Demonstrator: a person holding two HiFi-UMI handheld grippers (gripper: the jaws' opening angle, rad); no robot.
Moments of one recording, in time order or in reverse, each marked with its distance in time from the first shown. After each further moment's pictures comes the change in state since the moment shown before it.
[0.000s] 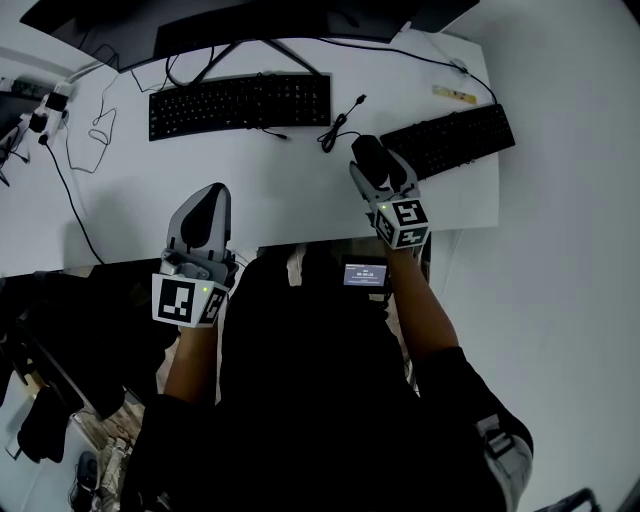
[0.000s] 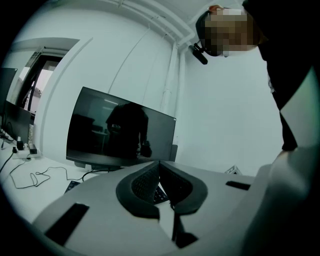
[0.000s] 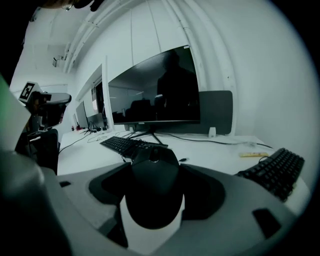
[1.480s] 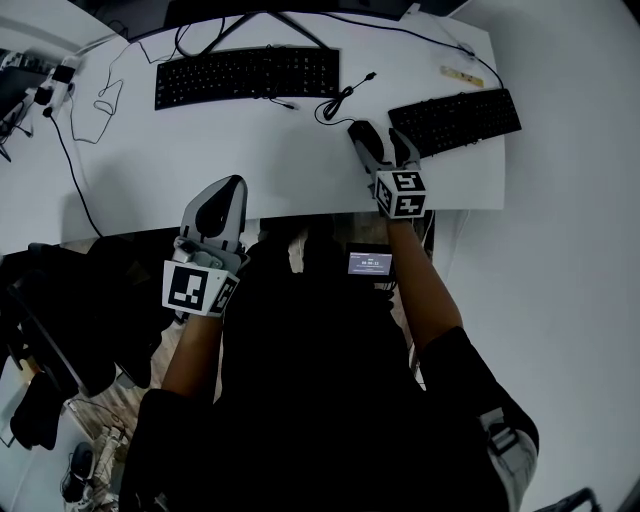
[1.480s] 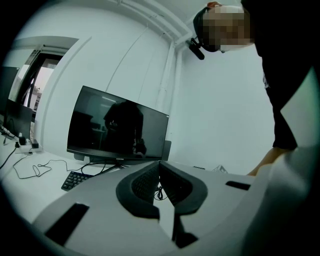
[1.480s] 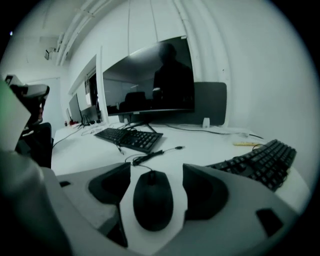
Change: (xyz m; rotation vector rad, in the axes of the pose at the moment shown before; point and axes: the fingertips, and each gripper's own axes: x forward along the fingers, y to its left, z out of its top) left arm -0.042 -0.032 -0.029 -0.007 0.015 -0.040; right arm 0.006 -0.001 -0.041 0.000 0.077 -0.074
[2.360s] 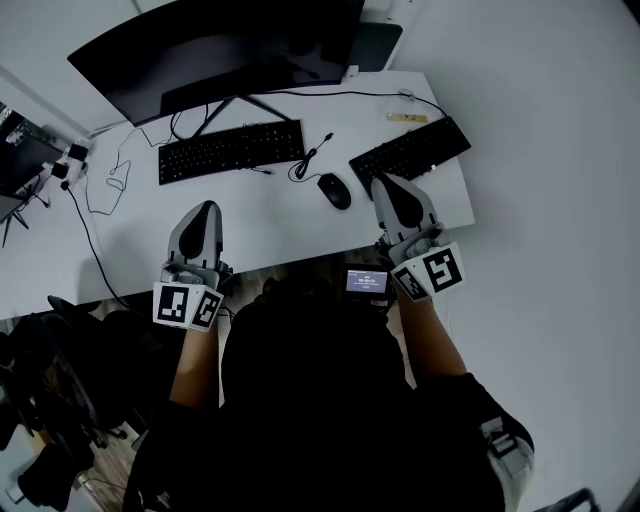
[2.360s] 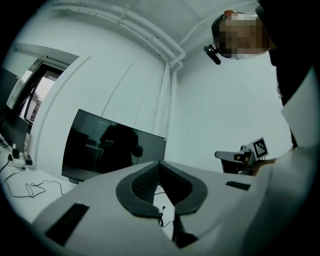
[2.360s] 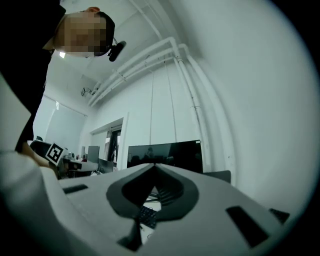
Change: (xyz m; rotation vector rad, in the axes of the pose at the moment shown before) left arm -0.009 -0.003 0.078 0.034 -0.208 -0.036; right arm -0.239 0.064 0.207 -0.111 -0.690 0.099
